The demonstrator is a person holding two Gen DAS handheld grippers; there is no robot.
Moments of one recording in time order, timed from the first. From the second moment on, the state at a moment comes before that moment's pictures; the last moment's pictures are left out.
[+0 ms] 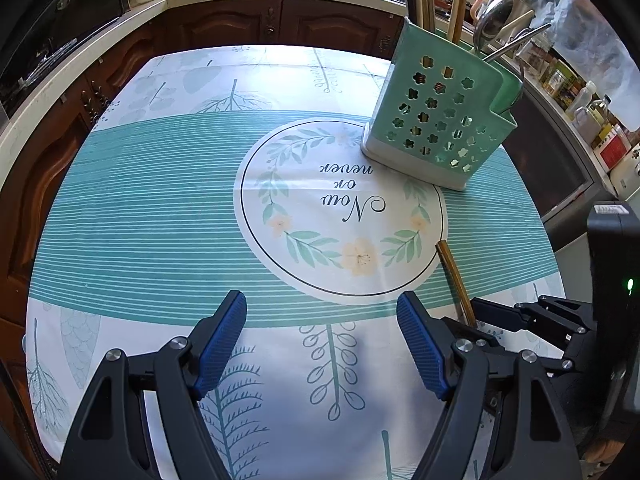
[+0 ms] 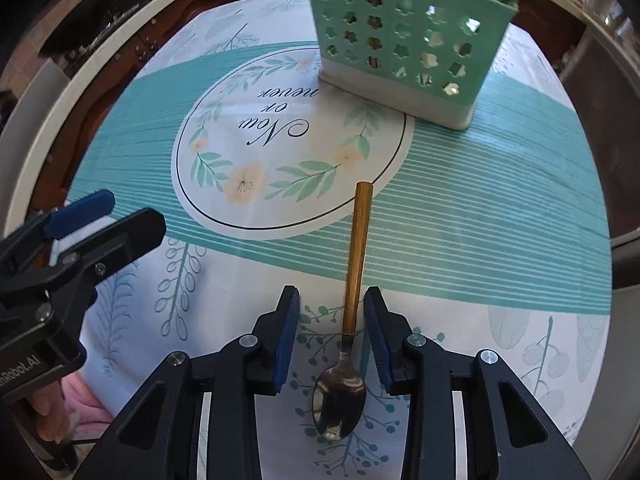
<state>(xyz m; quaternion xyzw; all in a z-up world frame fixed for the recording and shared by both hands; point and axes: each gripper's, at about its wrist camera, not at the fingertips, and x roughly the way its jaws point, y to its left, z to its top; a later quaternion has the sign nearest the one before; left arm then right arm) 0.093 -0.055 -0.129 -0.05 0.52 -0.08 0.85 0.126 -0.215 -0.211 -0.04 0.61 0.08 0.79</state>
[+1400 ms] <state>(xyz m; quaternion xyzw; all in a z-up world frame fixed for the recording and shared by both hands) 0.093 -0.066 -0.043 -0.02 0.43 -0.09 0.90 0.104 -0.290 -0.053 0.11 0.42 0.11 0.89</state>
